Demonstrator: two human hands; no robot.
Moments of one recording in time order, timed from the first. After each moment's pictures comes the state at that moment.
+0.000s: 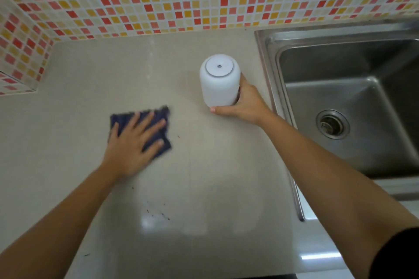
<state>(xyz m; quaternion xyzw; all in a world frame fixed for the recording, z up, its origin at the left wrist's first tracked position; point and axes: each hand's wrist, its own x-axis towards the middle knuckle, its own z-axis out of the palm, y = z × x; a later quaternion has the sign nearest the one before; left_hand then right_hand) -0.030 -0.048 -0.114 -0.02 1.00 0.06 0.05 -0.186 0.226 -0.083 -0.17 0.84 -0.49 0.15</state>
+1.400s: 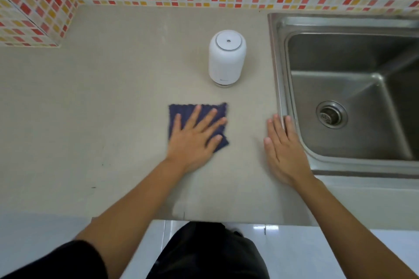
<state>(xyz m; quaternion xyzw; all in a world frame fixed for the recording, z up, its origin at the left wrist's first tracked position) 0.021 0.105 -0.122 -0.01 1.00 0.06 0.01 -0.033 0.342 -0.126 -0.21 0.97 -0.11 0.09</state>
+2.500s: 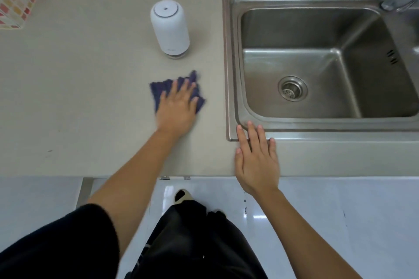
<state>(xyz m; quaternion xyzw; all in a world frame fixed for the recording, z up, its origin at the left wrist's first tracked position) 0.005 0.200 -0.117 -0.12 0.98 0.13 0.02 0.067 0.425 -0.129 -0.16 0.98 -0.08 0.01</state>
